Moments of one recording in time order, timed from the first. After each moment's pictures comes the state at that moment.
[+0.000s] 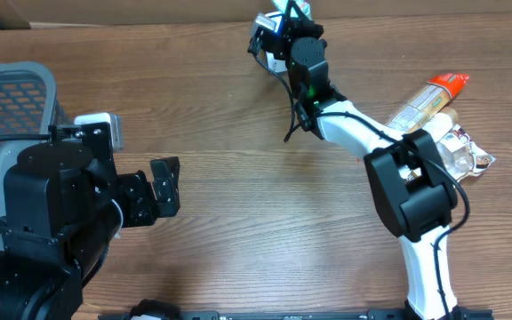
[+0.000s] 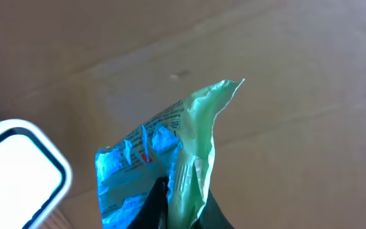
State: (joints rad) left arm -0.23 1.07 1.80 -1.49 -0.07 -0.32; right arm 0.47 2.27 1.60 0.69 0.35 -1.18
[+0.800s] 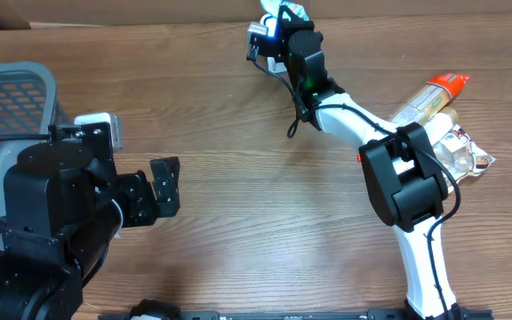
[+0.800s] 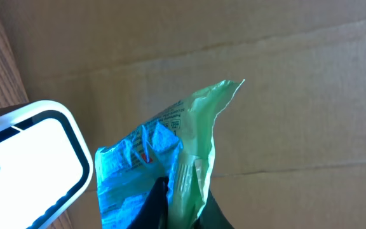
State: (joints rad) left arm -0.23 1.07 1.80 -1.49 -0.07 -0.32; right arm 0.45 2.35 1.71 0.57 0.25 -1.34
